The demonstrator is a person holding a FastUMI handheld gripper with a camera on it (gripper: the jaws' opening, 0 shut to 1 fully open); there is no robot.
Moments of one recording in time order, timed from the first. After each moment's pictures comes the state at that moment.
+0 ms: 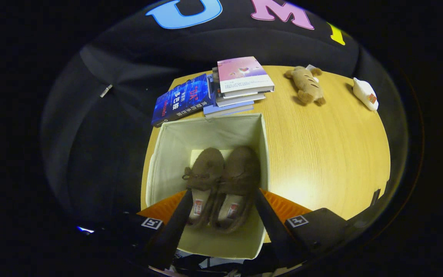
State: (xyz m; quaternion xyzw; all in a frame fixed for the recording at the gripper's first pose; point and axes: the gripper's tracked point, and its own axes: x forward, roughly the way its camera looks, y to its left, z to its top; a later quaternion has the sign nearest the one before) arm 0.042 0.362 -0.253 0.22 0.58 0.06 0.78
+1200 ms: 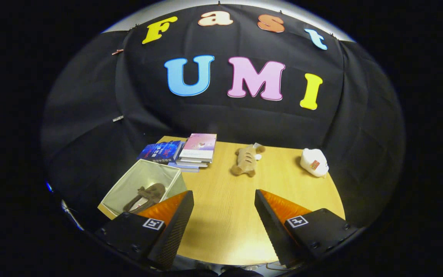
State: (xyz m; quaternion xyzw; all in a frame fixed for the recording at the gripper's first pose) arm -0.007 0.106 -0.148 0.10 0.31 0.03 0.95
